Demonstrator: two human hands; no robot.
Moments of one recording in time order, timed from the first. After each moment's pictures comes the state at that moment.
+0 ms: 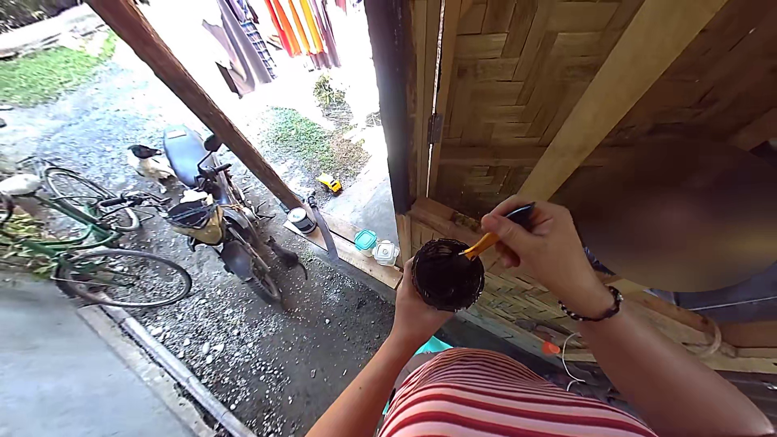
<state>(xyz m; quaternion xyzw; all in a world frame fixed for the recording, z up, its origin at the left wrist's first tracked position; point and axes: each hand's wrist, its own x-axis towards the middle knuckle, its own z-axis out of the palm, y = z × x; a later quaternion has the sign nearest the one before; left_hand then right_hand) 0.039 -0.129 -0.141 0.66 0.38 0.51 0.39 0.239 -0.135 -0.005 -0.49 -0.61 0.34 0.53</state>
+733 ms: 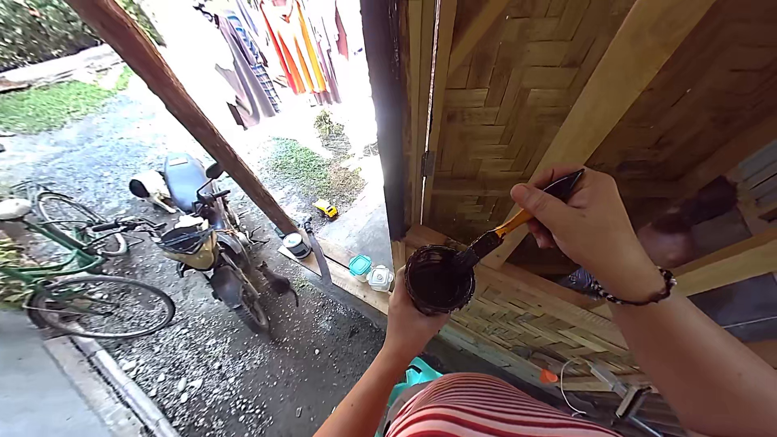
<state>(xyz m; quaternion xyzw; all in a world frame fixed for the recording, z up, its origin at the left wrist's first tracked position) 0.043 -0.109 -0.116 0.67 0.39 0.52 0.36 0.270 -0.128 0.067 -0.54 -0.63 0.22 0.51</state>
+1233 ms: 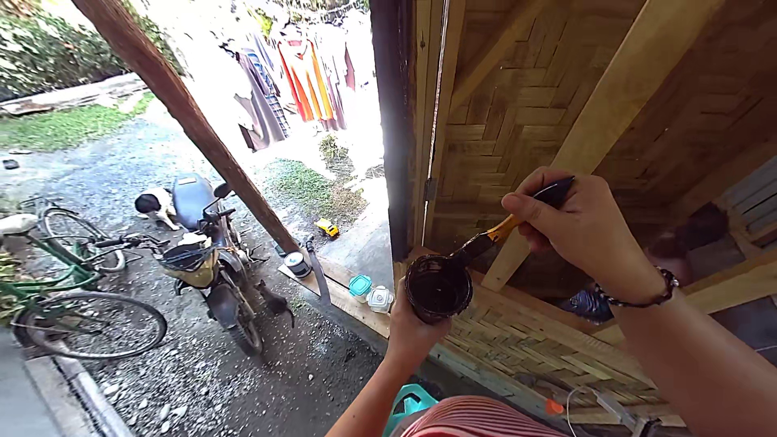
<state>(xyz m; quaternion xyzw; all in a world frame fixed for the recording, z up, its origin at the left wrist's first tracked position) 0.046 -0.092 -0.106 0.67 0.40 0.51 0.35 0.264 -0.114 0.097 -0.50 -0.68 0.19 0.49</state>
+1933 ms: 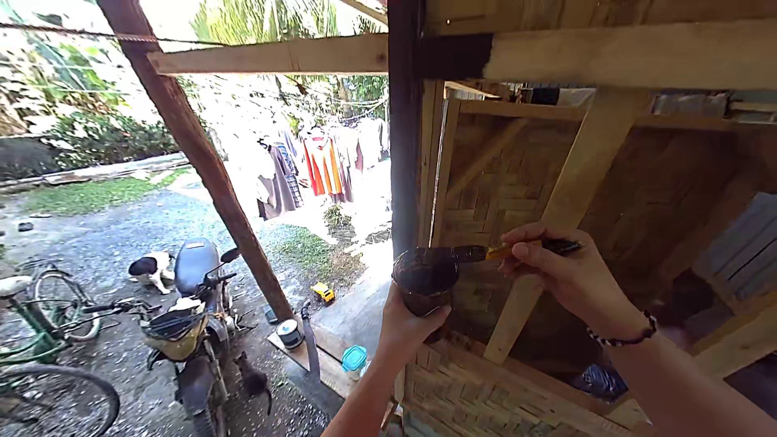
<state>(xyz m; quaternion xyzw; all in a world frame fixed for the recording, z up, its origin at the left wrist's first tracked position) 0.045 -0.023 0.005 0.63 0.34 0.54 0.44 0.279 -0.094 0.119 -0.35 -0.65 0.31 0.60</state>
